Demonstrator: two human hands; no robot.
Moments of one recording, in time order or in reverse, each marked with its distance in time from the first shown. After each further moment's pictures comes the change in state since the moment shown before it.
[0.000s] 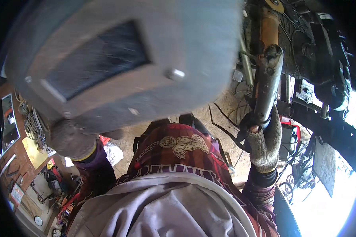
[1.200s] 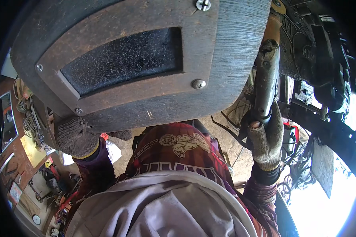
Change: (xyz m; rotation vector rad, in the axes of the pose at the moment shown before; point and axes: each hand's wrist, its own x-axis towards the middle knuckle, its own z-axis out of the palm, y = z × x) left_hand -0.019 0.019 0.016 -0.068 0.048 0.012; right_hand 0.008 0.005 -0.007 -0.101 -0.010 -0.046
